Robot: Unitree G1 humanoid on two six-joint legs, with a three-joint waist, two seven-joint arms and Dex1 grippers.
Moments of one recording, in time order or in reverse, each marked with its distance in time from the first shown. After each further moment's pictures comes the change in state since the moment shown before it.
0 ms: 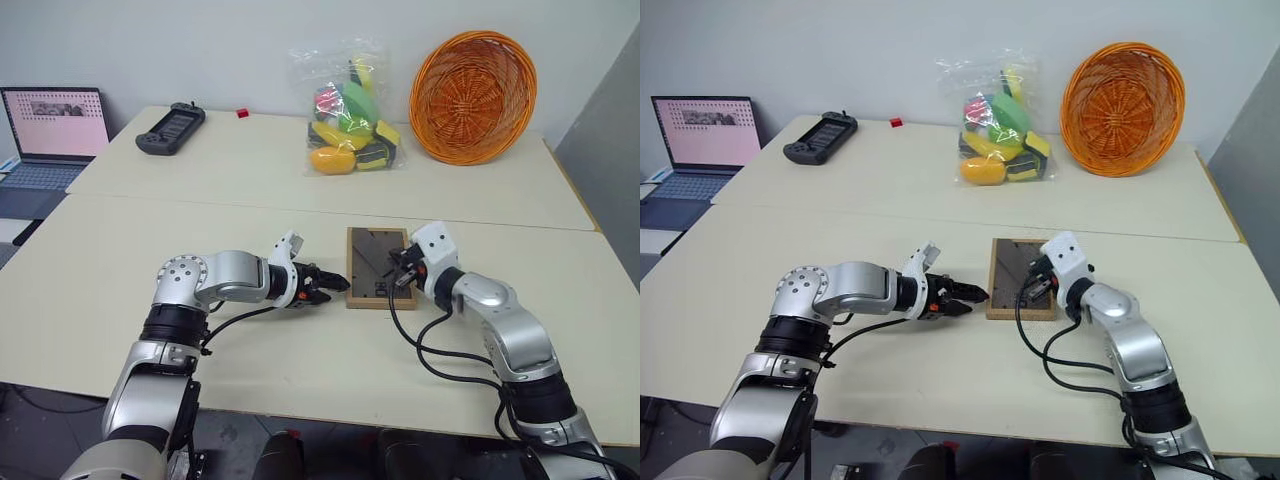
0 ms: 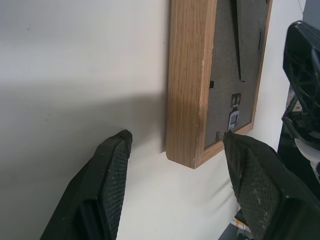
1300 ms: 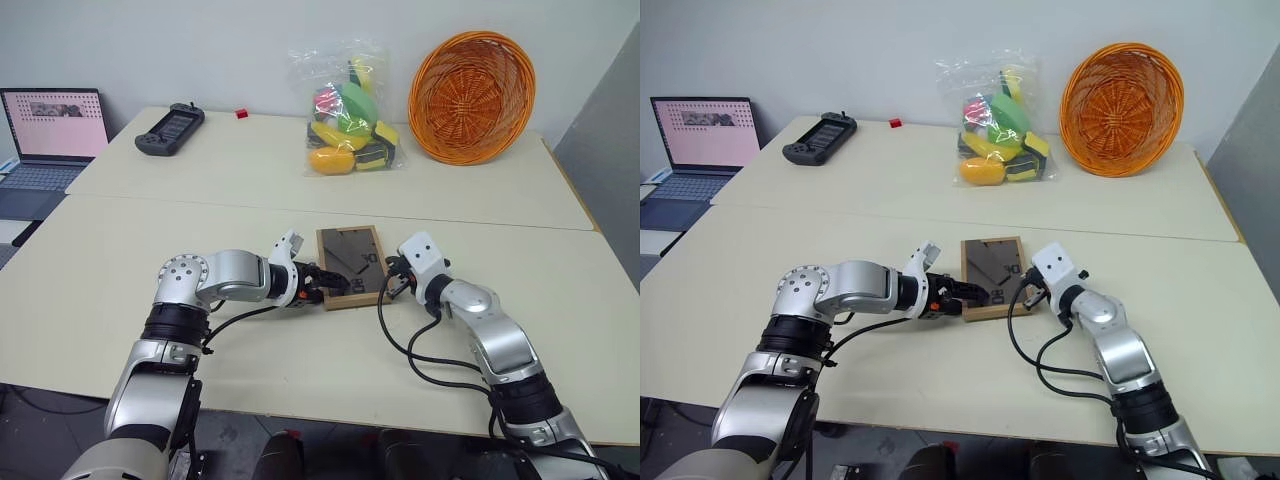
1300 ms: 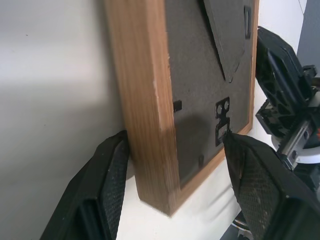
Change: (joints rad) left arm -0.004 -0.007 0.010 0.006 0.021 -0.001 -0.004; right arm 0.007 0.024 0.056 0.117 -0.118 -0.107 -0.005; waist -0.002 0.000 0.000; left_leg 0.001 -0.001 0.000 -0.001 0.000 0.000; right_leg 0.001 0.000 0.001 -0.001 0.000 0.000
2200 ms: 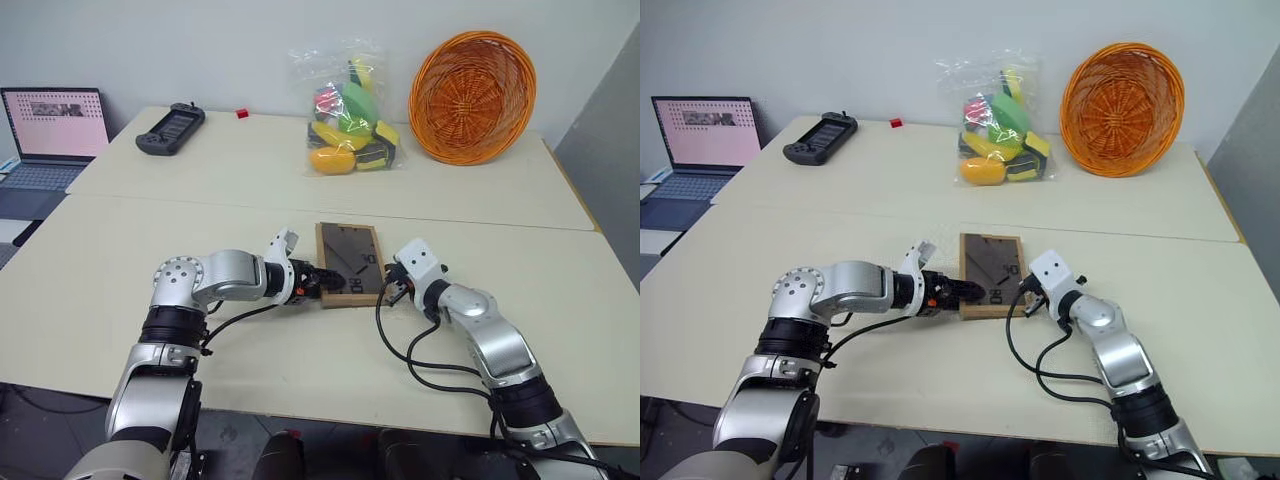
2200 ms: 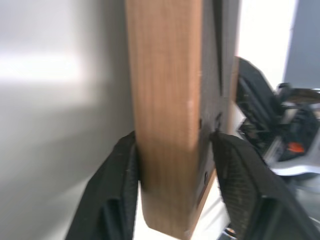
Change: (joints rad) left arm 0.015 -0.010 0.064 -0.009 0.004 -0.007 -0.021; right arm 0.009 -0.025 0.012 -0.003 -0.020 0.016 0.020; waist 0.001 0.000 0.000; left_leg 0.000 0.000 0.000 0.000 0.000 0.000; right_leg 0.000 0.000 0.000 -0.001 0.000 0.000
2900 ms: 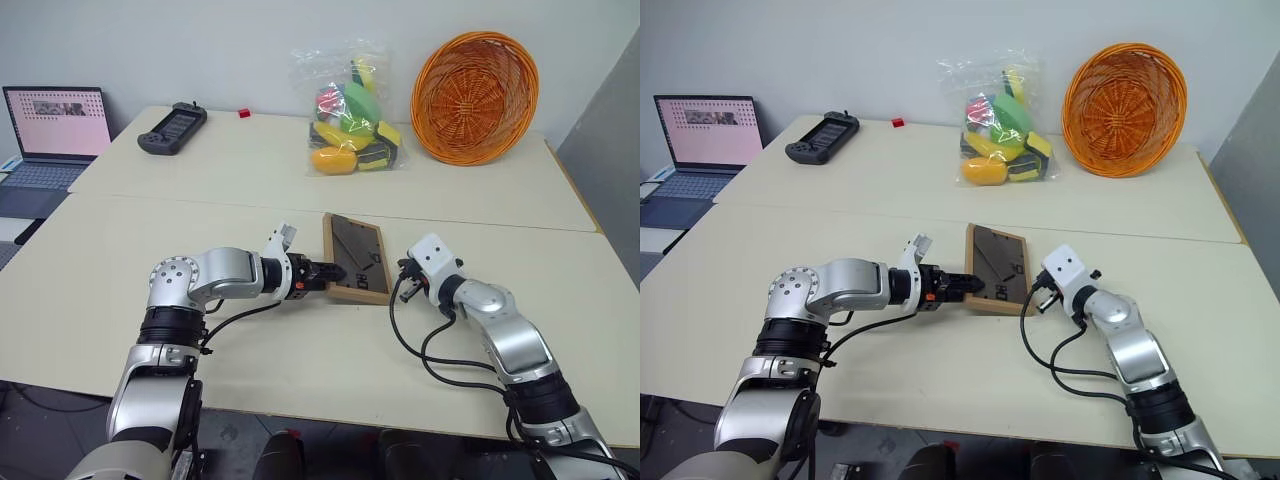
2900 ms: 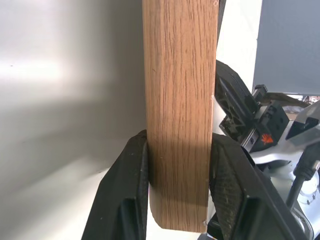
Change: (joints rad) left arm -0.003 -0.005 0.022 0.005 -0.001 0.005 -0.052; right arm -0.001 -0.080 -0.029 0.000 0.001 -0.022 0.024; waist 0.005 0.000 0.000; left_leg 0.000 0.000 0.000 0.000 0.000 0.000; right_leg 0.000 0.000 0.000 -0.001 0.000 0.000
